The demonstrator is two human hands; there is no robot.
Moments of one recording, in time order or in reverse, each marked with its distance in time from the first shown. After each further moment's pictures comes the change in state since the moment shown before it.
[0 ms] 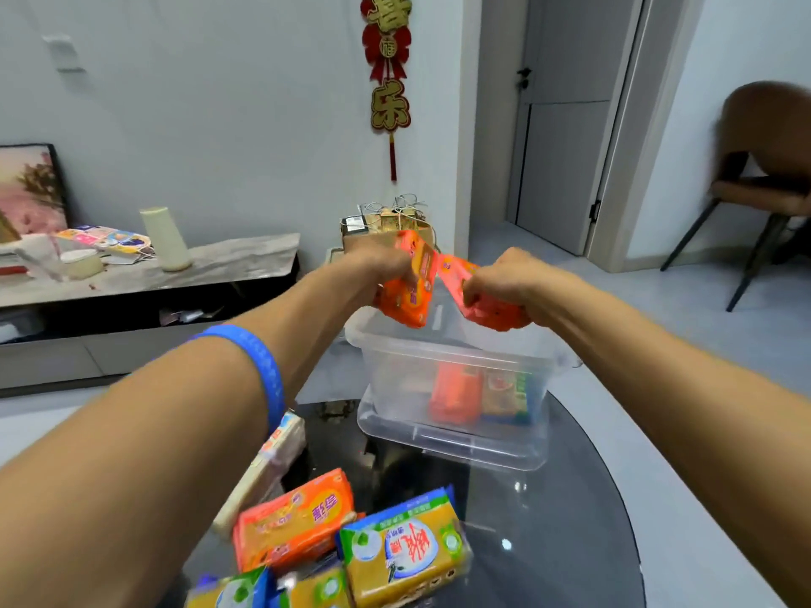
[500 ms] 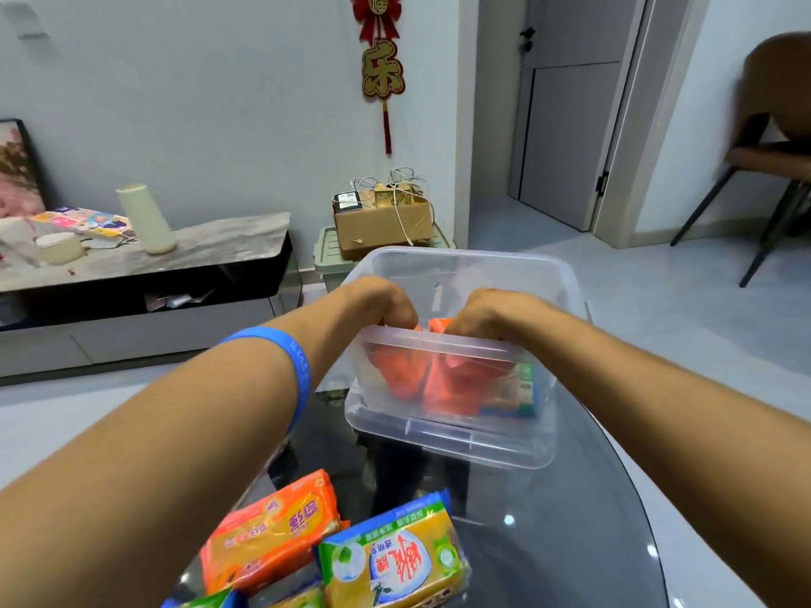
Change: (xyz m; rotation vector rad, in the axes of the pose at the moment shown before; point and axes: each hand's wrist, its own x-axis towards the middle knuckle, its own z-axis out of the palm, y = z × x) left_hand 0.046 -0.045 0.049 1.043 -0.454 -0.109; right_hand 0.050 0.042 0.044 -0.714 -0.227 0.011
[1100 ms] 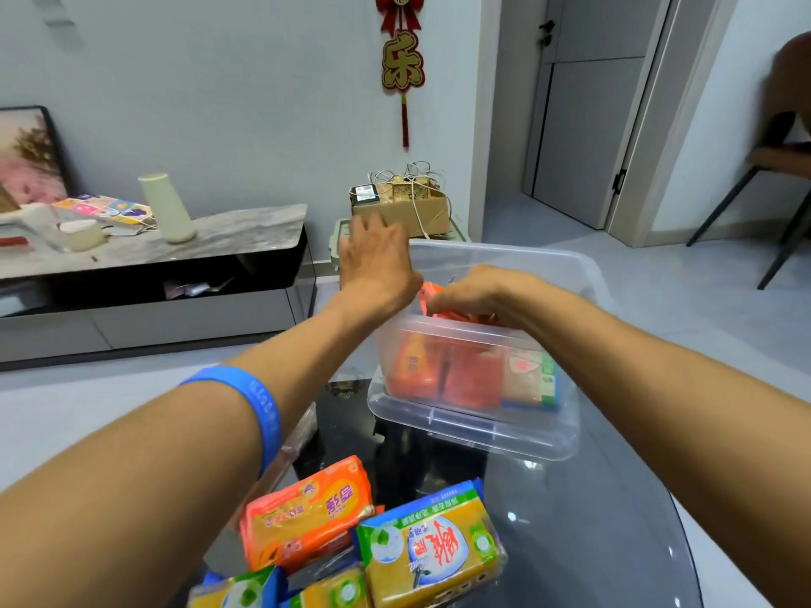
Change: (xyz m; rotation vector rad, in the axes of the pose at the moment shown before) left_hand -0.018 -0.044 0.003 -0.098 1.004 0.091; right_hand 0.003 -0.042 0.005 0.244 0.044 -0.052
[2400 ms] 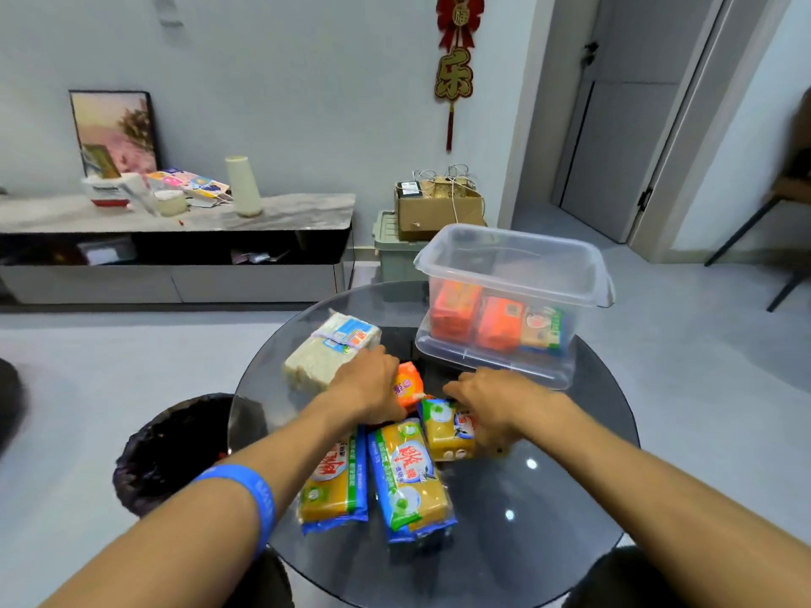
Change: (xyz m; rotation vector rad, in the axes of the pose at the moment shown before) left_hand -0.218 -0.076 -0.019 0.086 -0.502 0.054; right_hand -0.160 0.045 0.120 -0.872 -0.115 -0.563
